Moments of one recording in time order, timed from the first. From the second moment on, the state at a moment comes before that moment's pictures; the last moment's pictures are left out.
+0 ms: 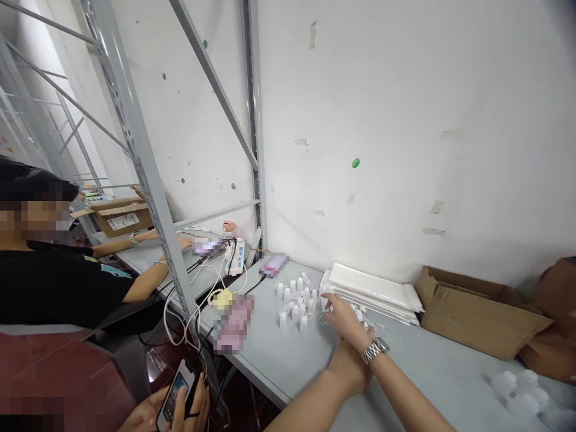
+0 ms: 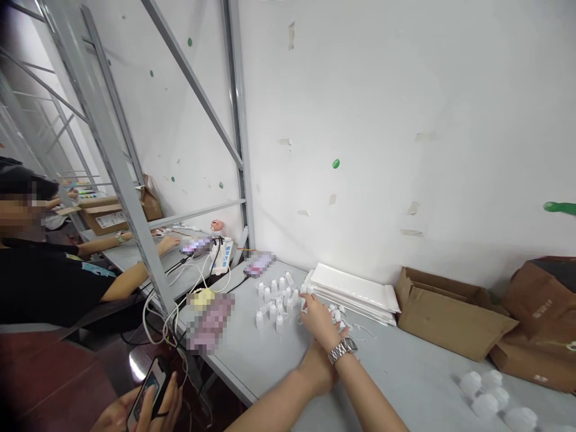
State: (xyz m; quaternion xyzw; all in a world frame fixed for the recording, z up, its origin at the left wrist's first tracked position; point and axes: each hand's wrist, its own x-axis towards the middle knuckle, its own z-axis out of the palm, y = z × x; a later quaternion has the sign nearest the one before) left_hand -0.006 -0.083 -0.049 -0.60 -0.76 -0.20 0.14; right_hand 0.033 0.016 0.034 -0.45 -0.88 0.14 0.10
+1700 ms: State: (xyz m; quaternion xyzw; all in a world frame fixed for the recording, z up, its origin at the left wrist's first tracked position) left_hand 0.018 -0.051 -0.014 -0.72 -0.60 -0.31 -0.14; right_hand 0.053 0.050 0.029 -0.31 -0.94 0.11 0.11
